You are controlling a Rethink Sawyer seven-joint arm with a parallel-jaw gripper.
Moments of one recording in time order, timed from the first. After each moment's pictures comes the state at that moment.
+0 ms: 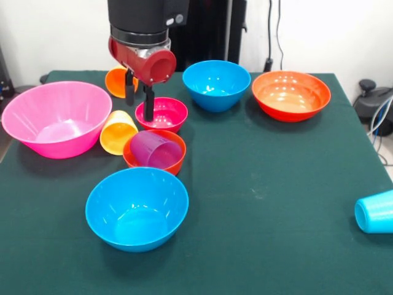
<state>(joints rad) -0.47 -0.70 0.16 1.56 -0.30 0.63 2.56</state>
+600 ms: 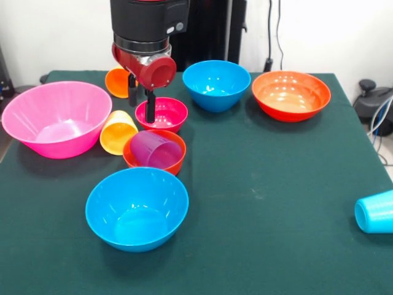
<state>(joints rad) -0.46 -0.68 0.13 1.58 -0.28 0.63 2.56</state>
